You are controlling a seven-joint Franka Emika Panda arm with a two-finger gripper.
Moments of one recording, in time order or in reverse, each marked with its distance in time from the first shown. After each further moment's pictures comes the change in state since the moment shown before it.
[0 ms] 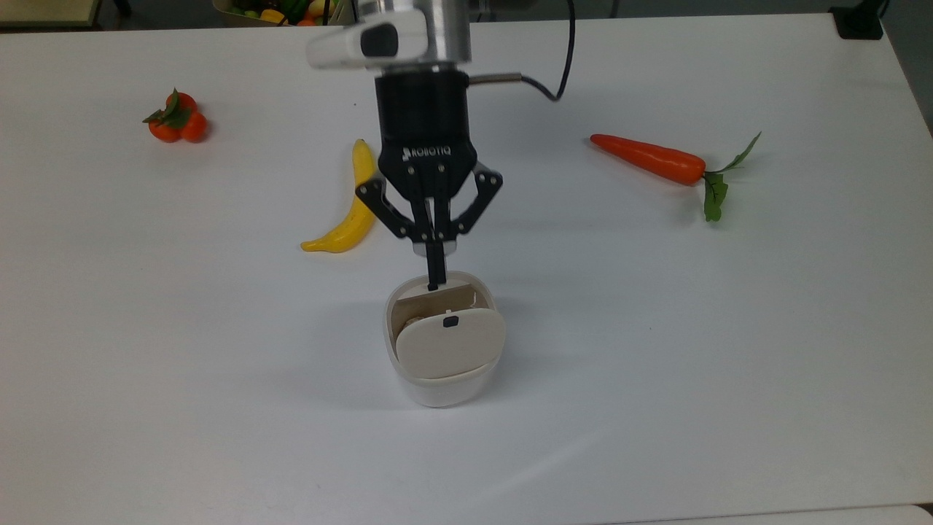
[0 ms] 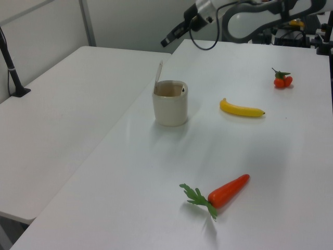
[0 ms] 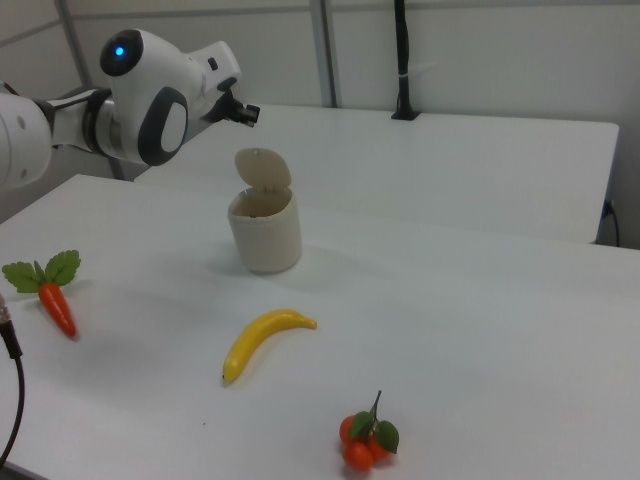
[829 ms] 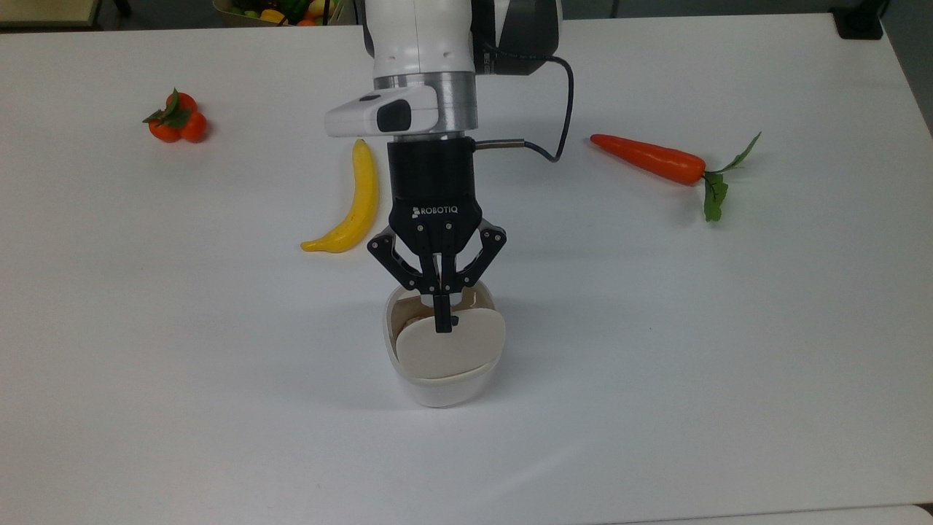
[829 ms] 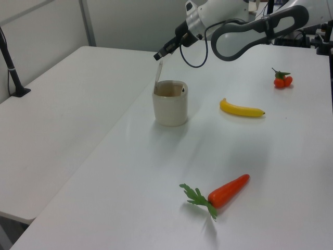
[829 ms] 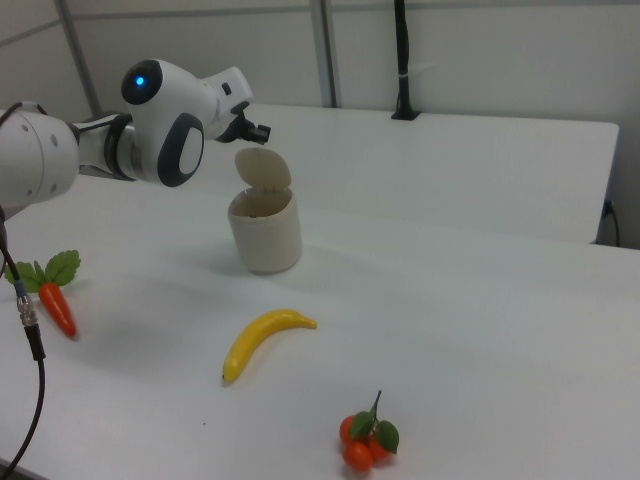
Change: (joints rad) arm 0.002 0.115 0.000 0.054 0.000 0.065 0.000
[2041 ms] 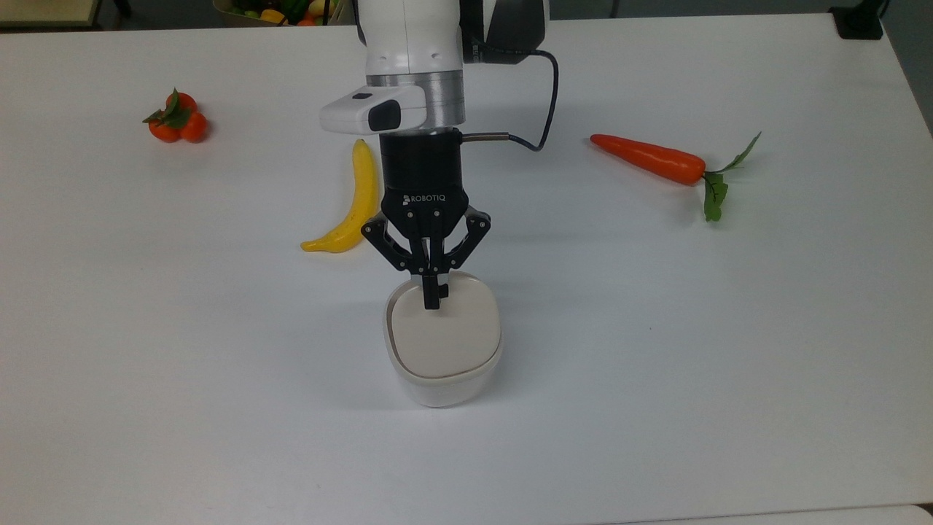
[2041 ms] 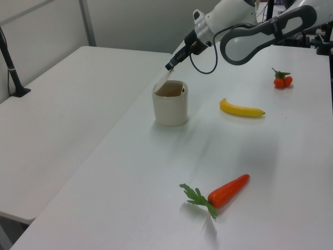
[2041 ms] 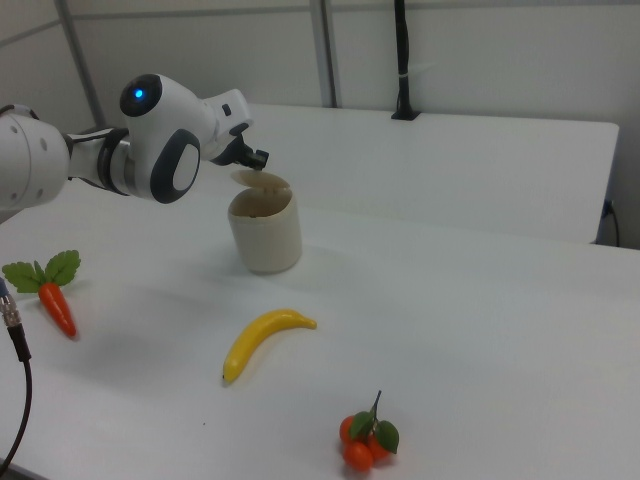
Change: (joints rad) arm -0.007 -0.088 0.000 -0.167 0.000 -0.023 0.000
